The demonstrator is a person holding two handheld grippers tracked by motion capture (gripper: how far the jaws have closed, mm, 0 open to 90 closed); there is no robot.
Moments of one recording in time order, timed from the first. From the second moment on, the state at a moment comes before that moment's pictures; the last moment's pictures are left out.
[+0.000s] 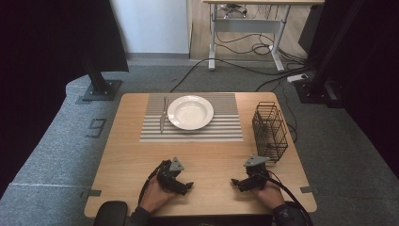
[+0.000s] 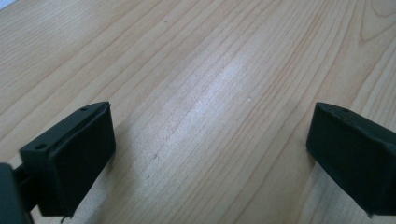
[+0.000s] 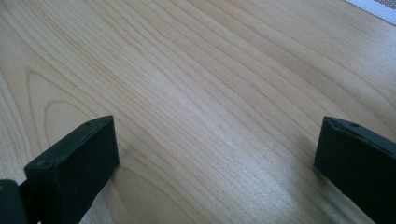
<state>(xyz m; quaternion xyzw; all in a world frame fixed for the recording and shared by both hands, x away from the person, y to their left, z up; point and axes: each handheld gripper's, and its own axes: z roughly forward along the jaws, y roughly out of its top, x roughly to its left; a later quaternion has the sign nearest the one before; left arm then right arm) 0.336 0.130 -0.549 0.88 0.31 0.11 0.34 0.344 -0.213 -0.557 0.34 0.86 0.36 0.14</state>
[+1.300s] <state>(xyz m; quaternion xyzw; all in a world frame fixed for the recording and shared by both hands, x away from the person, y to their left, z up) 0.403 0.047 -0.446 0.90 0.20 0.09 0.37 0.345 -0.213 -0.557 0.34 0.86 0.36 0.14</state>
